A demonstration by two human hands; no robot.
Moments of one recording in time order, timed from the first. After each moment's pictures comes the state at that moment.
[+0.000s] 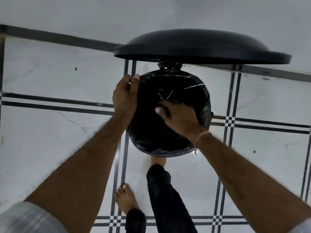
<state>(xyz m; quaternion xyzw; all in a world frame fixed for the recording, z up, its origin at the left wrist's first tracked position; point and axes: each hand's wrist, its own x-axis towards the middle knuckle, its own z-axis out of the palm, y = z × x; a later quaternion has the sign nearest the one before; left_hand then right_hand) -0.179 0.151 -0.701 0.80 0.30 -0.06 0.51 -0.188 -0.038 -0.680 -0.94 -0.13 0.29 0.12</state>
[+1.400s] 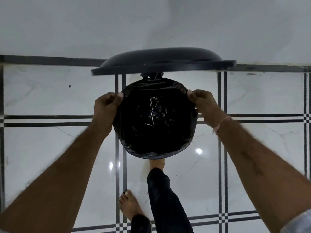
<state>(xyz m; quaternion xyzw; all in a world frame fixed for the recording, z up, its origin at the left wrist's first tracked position) -0.184 0.170 -0.660 0.70 0.29 -0.15 0.64 -0.139 -0.133 -0.638 -0.78 0.25 0.28 0.51</state>
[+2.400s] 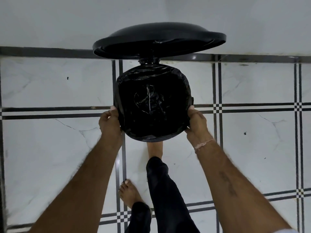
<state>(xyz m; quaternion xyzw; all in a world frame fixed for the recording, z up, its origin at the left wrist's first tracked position) -0.268 0.130 -0.650 0.50 0.55 -0.10 0.67 -0.254 -0.103 -0.642 -0.54 0.54 0.15 0.63</state>
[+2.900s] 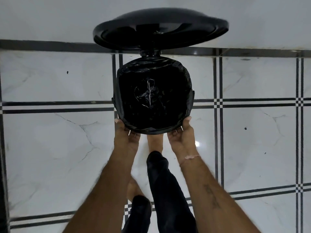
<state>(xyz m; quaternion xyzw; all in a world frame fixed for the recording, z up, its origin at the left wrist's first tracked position) -0.319 0.099 -0.658 0.21 0.60 -0.07 0.77 -0.317 -0.069 -0.651 -0.27 0.60 0.08 0.75</state>
